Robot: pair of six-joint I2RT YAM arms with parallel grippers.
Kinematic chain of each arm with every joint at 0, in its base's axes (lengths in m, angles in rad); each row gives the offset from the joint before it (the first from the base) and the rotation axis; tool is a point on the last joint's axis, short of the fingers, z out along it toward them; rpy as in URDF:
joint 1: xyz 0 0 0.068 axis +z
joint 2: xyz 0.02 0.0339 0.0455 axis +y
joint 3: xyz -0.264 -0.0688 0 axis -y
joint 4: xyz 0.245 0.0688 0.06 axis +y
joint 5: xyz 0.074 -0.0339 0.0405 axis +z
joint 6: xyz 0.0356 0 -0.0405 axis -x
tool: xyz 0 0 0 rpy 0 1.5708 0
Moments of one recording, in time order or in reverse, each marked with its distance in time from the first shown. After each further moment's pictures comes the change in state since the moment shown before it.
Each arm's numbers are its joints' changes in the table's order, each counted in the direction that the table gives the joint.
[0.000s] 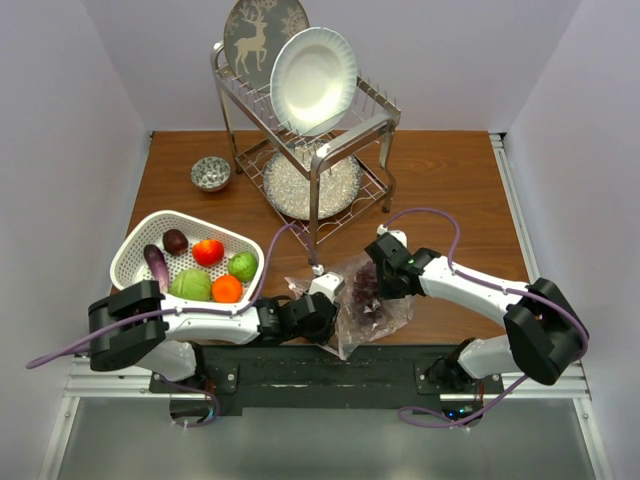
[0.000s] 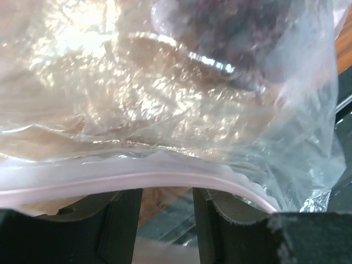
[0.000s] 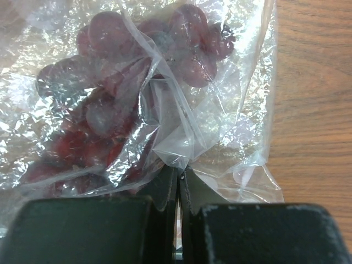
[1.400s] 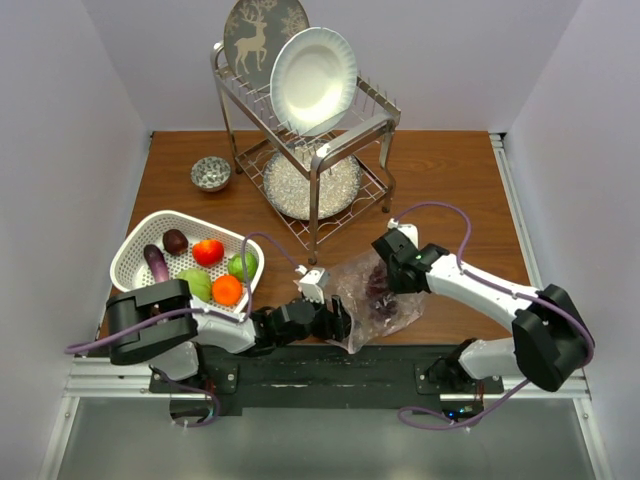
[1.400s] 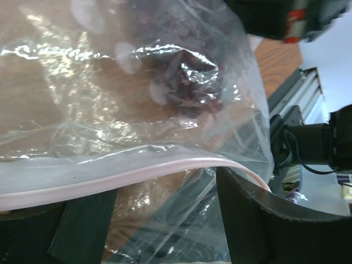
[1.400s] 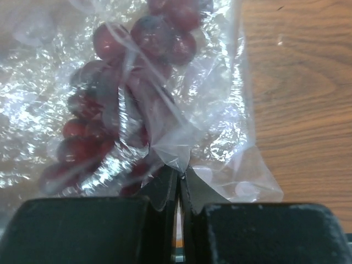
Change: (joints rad) left arm 0.020 0.100 -0.251 -0.782 -0.031 0.249; right arm -0.043 -0.040 0.023 0.079 -0.110 0.019
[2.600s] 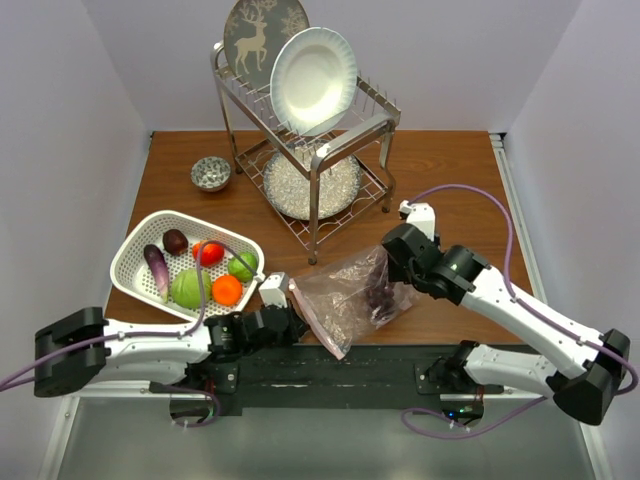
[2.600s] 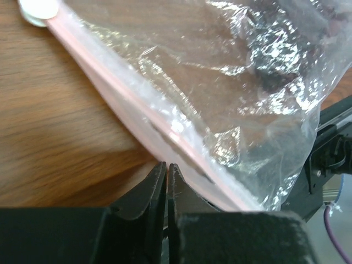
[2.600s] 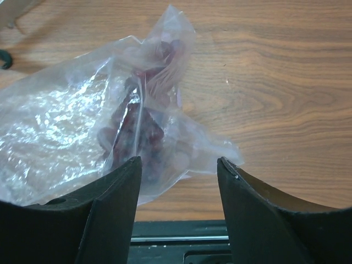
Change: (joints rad) left arm 0.000 -0.488 -0.114 0.614 0.145 0.158; right arm 0.147 -0.262 0.218 0.267 -0.224 -0.026
